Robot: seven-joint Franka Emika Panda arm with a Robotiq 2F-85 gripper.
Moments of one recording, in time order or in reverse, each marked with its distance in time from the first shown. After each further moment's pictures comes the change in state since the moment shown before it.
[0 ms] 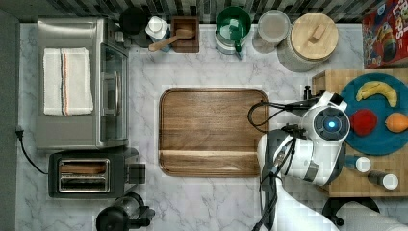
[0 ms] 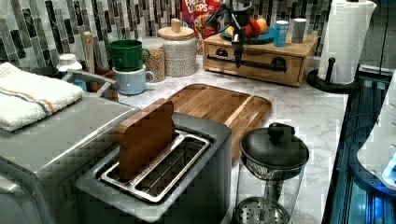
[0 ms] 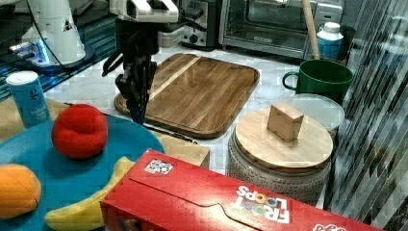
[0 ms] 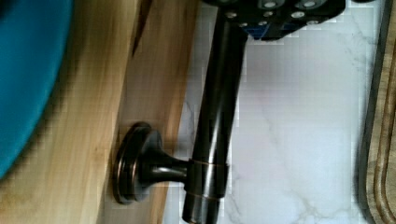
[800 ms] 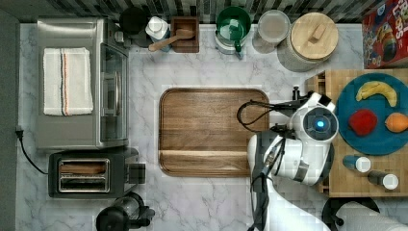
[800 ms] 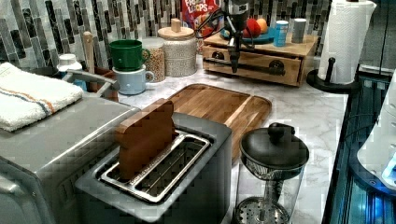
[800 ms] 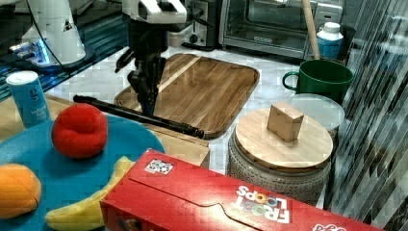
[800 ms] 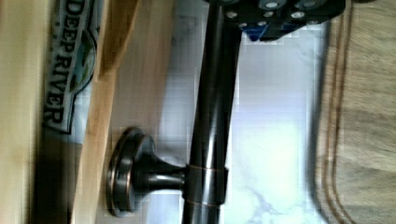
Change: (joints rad) arm 0.001 -0.023 0.039 -0.033 0.047 -0.024 0.031
